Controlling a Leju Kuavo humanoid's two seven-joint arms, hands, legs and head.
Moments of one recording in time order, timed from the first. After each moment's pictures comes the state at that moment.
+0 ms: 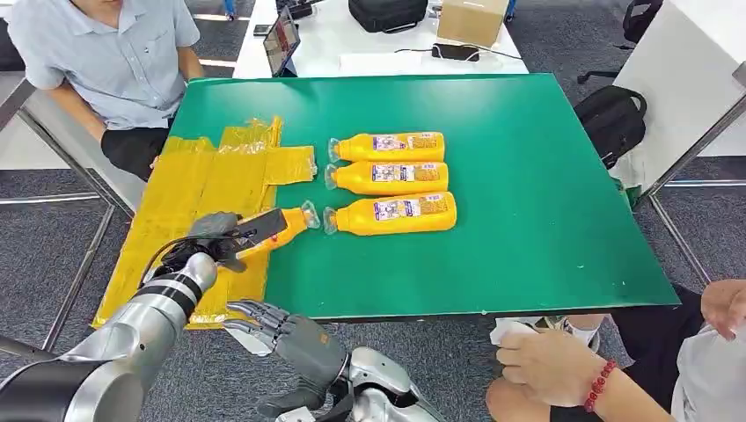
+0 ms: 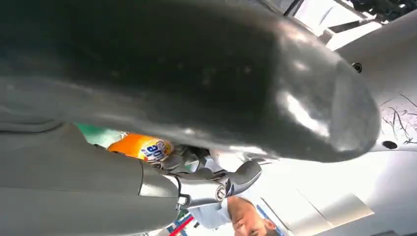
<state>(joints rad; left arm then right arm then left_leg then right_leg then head) -0.81 -0.07 -0.03 -0.36 -1.31 0.03 0.01 -0.21 0.25 0.73 -1.02 0.57 -0.18 -0.66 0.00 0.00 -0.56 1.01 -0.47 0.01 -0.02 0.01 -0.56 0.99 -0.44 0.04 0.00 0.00</state>
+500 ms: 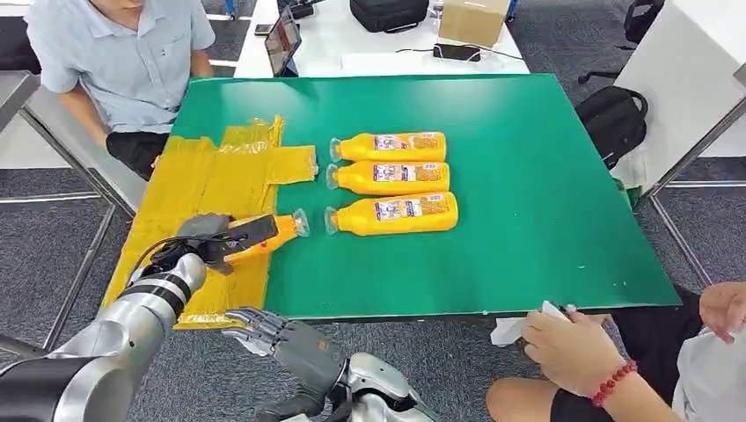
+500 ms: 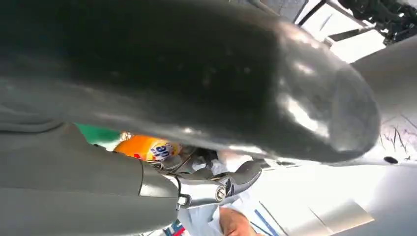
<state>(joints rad) -0.82 -0.05 -0.02 -0.34 -1.38 0.03 -0.05 -0.22 0.24 0.77 -0.99 0.54 -0.22 -0.66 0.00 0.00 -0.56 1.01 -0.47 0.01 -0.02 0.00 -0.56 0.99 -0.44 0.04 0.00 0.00</state>
